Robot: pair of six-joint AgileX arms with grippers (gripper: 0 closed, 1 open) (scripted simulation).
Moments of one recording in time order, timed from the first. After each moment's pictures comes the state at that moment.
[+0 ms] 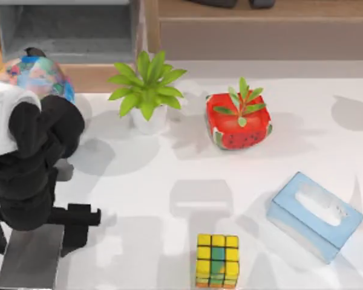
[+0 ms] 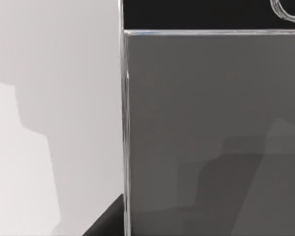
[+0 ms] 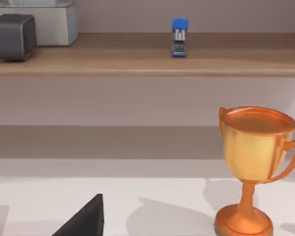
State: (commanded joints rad) left arm -0.40 1.59 0.91 -1.06 -0.07 -0.41; right arm 0.00 0.00 0.00 0.00 0.00 0.00
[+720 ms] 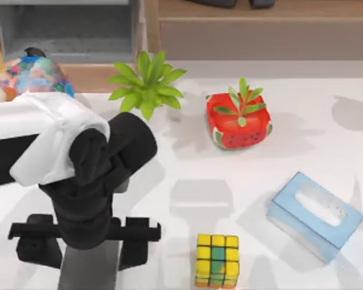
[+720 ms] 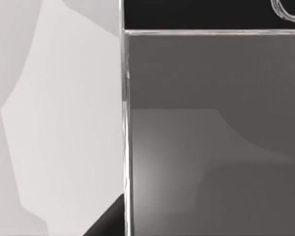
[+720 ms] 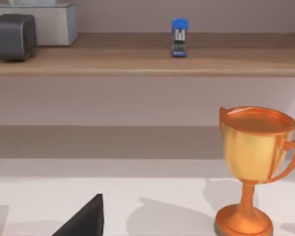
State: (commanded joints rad) left arm -0.71 1.59 0.97 -1.06 0.00 -0.69; right arm 0.00 0.00 0.00 0.00 0.00 0.00
